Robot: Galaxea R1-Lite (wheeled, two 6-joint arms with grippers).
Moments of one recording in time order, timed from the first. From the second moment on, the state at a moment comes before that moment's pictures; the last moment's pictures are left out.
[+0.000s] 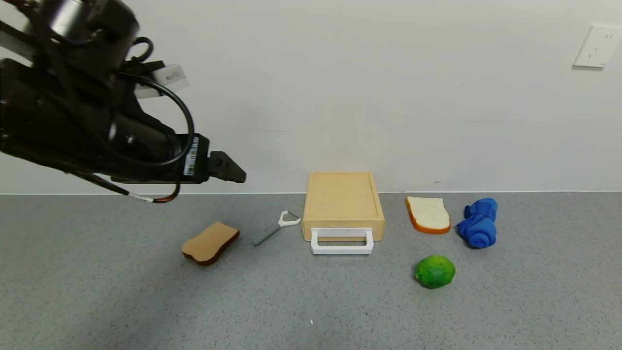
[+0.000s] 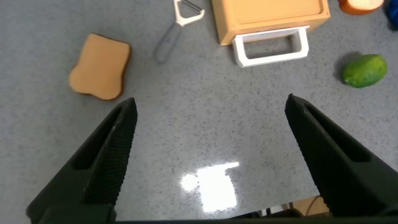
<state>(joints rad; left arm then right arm) -0.41 1.65 -1.68 0.76 0.11 -0.25 0.00 0.00 0.00 0.00 -0.03 0.02</state>
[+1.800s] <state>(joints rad) -0.63 2.13 -1.97 0.71 0.15 -0.50 0.00 0.00 0.00 0.00 -0.03 0.02</state>
